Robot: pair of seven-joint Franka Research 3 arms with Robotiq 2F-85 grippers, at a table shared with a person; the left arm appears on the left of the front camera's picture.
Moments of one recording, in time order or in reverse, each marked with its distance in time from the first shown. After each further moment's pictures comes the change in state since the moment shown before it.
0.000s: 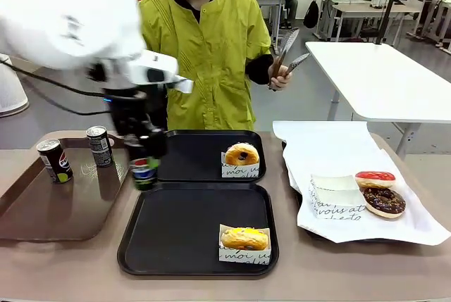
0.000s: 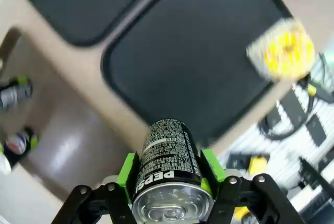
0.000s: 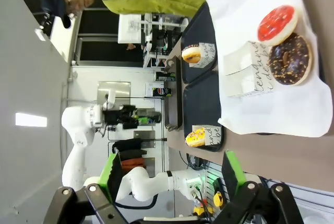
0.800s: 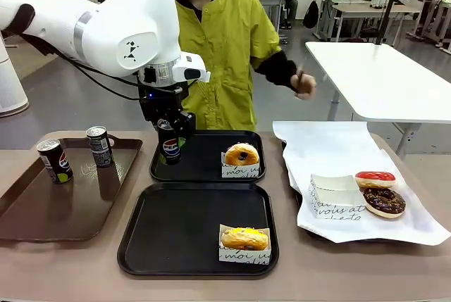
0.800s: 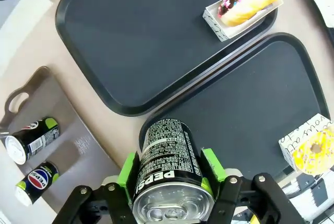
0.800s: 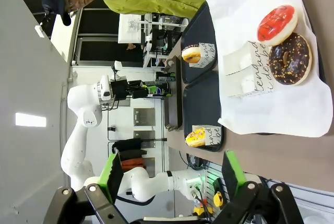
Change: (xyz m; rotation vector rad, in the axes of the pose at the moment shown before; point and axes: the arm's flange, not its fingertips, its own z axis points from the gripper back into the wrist) left arm 0.087 0.034 -0.031 0.108 -0.081 0.146; right arm 0.000 0.000 0.000 0.000 0.000 0.000
